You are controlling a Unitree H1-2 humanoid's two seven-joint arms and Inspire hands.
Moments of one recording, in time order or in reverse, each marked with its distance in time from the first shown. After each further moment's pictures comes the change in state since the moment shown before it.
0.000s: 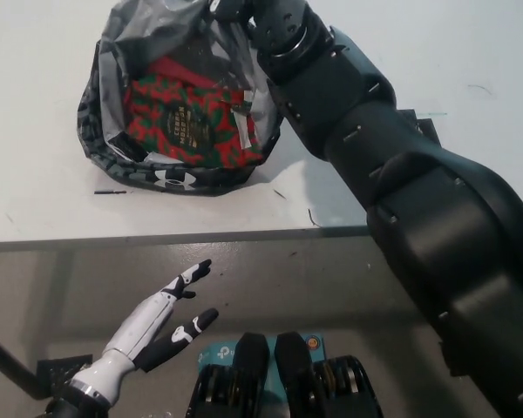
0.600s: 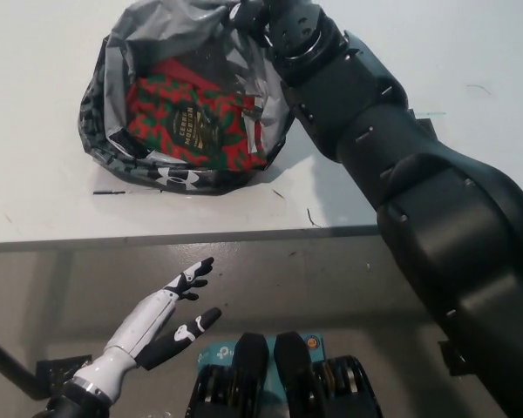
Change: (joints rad) left_arm -0.007 0.000 -0.003 0.003 0.014 -0.006 0.000; right_arm 0.014 -0.018 -0.006 0.000 0.006 0.017 0.001
